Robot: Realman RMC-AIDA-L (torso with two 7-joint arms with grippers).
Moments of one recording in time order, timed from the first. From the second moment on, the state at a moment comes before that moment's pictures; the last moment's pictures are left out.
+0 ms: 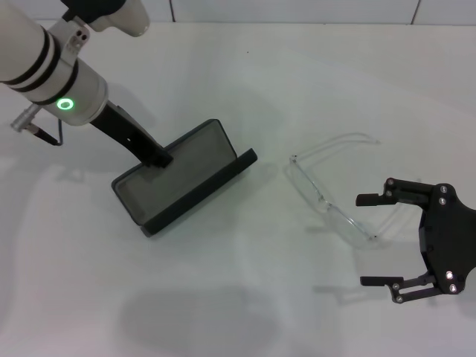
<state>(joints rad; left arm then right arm) -0.79 -2.03 1.19 0.95 2.58 1.42 -2.30 0.41 1.99 -1.08 -0.64 -1.63 -1.83 0.65</state>
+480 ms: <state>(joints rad) -0.68 -2.09 1.24 1.22 2.57 1.31 -2.13 0.41 2.00 -1.07 -0.63 -1.63 -1.82 0.64</state>
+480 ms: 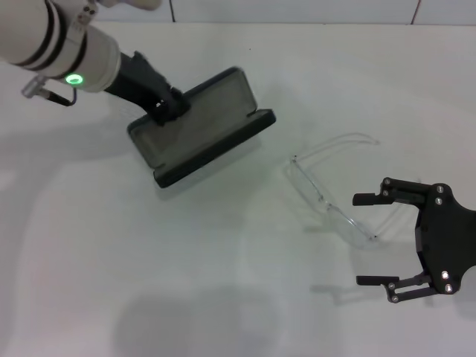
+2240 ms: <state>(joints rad) -0.36 -2.09 1.92 1.17 2.39 0.25 -1.67 0.38 1.98 -1.06 -0.63 -1.63 -1.81 0.61</state>
